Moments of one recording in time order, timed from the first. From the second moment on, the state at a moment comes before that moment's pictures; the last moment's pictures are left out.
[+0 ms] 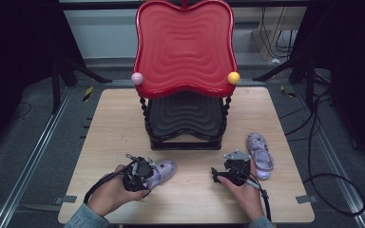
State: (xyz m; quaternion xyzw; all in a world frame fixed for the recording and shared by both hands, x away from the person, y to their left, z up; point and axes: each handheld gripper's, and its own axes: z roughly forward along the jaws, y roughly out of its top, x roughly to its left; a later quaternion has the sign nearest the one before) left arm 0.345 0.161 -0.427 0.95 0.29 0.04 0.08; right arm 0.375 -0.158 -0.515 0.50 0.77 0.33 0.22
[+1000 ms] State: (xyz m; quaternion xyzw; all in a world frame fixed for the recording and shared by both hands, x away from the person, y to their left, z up) left arm 0.351 0.159 -0.448 0.95 0.30 0.02 0.06; right arm 0.375 -0.158 -0.515 0.50 0.77 0.33 0.22
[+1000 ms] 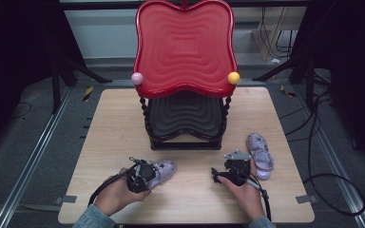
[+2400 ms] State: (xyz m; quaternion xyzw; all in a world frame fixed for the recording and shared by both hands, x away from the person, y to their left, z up) left arm 0.353 0.155 -0.400 0.91 0.29 -0.04 0.28; right arm 0.375 -0.159 -0.515 0.50 0.77 0.33 0.22
